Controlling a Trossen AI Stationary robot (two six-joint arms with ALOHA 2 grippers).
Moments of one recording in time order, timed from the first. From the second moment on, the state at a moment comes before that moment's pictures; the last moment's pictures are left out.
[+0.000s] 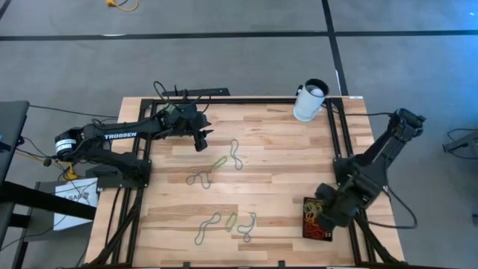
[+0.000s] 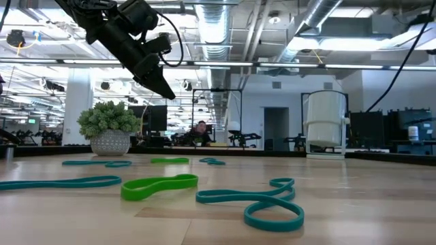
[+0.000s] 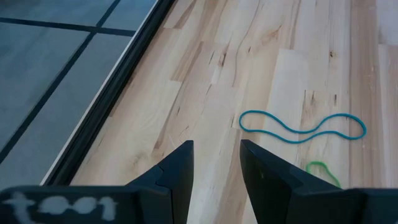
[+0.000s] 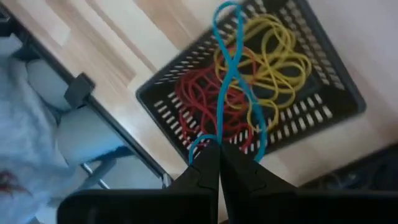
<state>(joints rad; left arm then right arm) 0.43 1.23 0.73 -0.15 -0.03 0.20 0.88 1.20 0.91 -0.96 -0.04 1.64</state>
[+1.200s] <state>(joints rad) 0.43 1.23 0.73 -0.08 -0.03 0.20 0.89 1.39 0.91 -0.89 0.21 1.52</state>
